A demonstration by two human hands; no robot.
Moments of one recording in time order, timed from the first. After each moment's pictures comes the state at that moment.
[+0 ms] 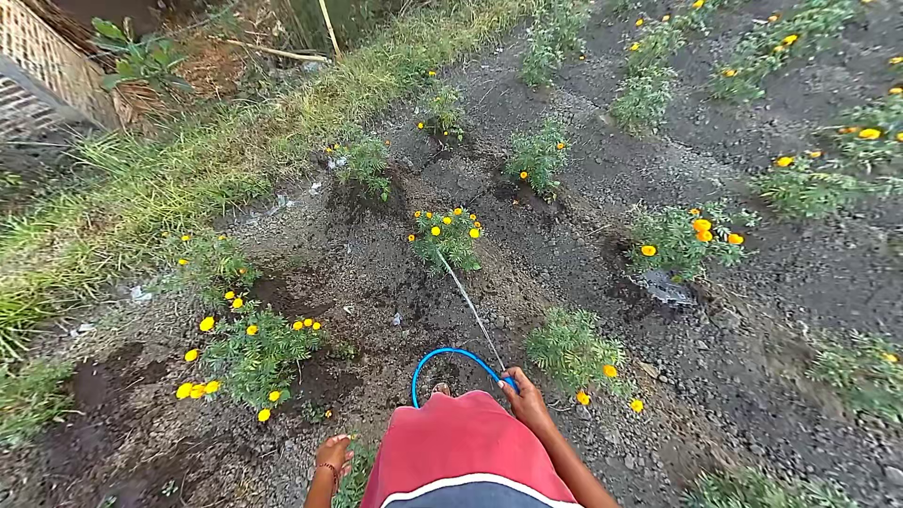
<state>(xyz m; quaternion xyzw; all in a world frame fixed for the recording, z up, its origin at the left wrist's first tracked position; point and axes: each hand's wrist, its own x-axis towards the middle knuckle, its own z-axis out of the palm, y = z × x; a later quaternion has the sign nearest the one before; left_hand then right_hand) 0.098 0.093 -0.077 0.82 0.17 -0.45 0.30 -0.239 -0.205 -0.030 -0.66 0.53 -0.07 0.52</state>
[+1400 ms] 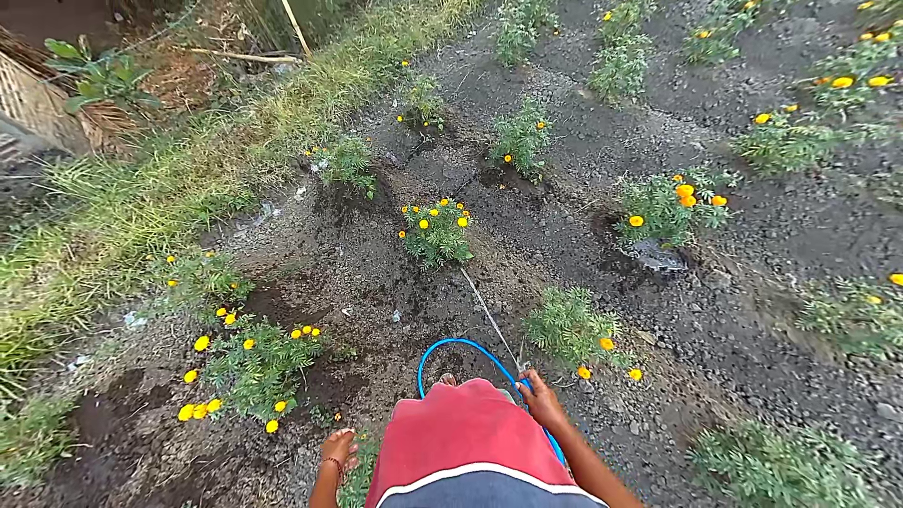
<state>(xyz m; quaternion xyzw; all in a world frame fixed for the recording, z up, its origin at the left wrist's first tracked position) 0.114 0.080 -0.067 0.84 0.14 -0.45 0.28 -0.284 -0.187 -0.070 -0.61 0.61 0.01 0.51</state>
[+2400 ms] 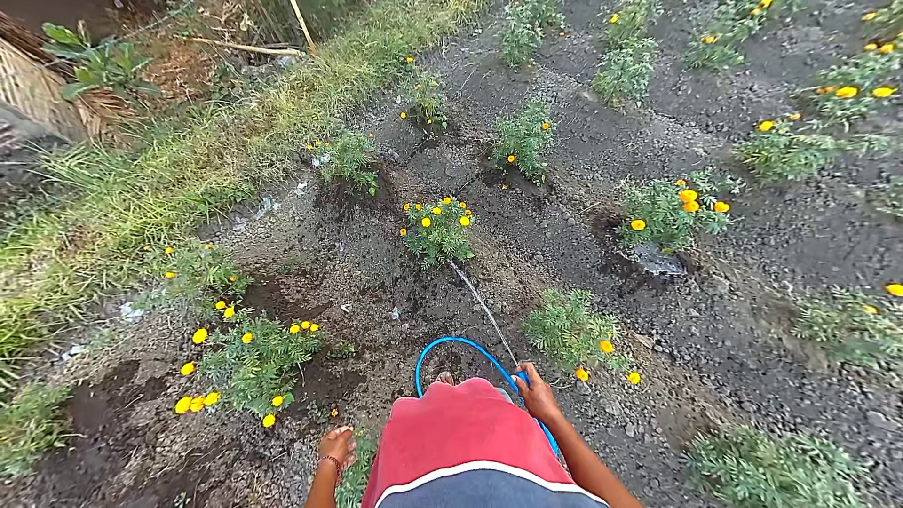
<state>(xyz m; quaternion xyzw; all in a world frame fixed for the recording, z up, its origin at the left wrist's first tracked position) 0.113 0.085 -0.071 0.83 0.14 -0.45 0.29 -0.269 -0.198 -0.060 -0.62 0.60 0.02 0.51</state>
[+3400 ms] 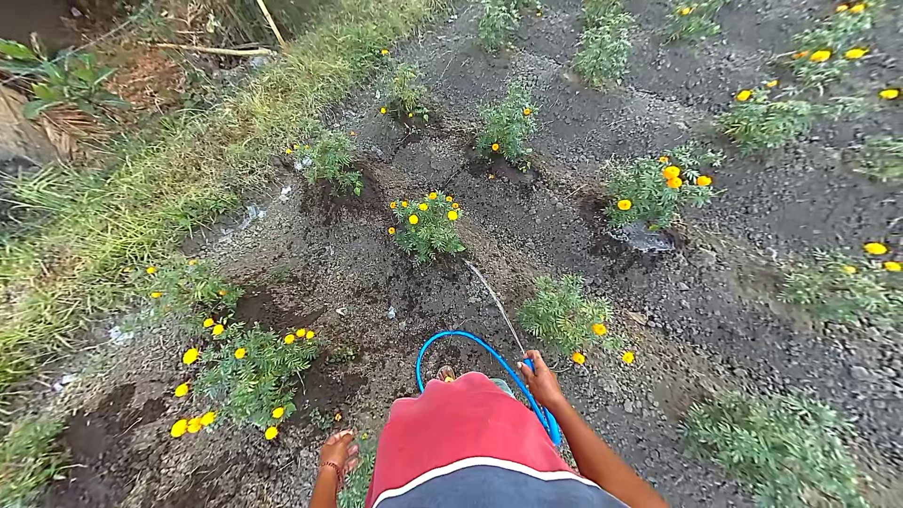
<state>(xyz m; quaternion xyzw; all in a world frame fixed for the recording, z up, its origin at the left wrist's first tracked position) 0.115 0.073 -0.060 0.84 0.14 -0.45 0.28 -0.283 -0.211 -0.068 -0.58 0.65 0.01 0.50</state>
